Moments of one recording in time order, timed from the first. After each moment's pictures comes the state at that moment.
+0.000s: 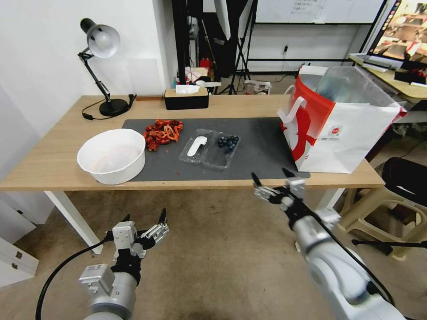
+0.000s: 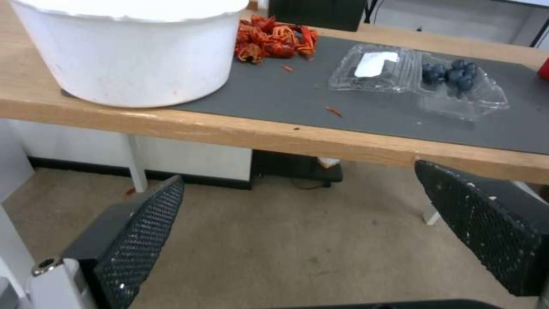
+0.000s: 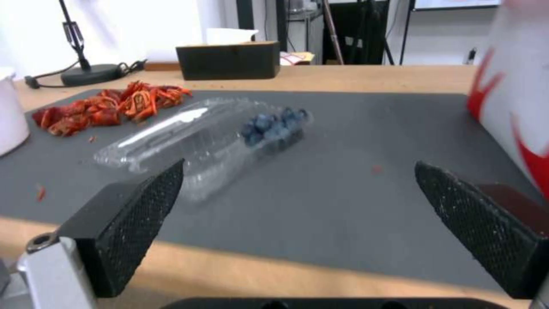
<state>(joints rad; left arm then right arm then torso) 1.86 -1.30 -0.41 -2.41 -0.37 0.19 -0.33 -1.25 1.15 0.25 2.10 0.42 -0.28 0.19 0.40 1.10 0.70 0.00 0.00</state>
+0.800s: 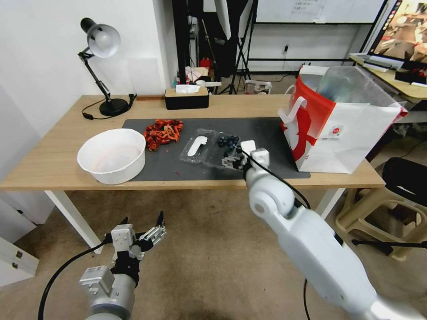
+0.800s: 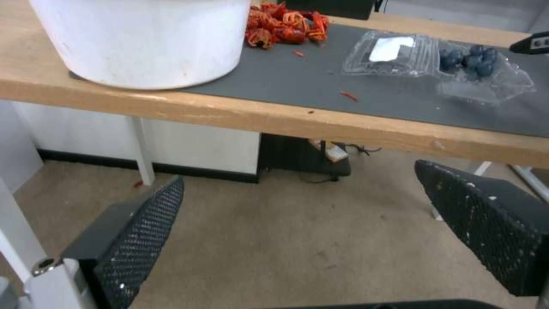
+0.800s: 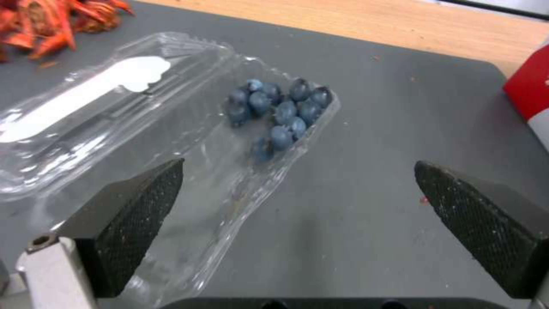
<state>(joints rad) 1.86 -1.32 -0.42 -2.38 -0.37 0.18 -0.32 -0.66 1.21 -0.14 1.85 0.73 -0.74 0.74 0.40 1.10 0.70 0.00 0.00</state>
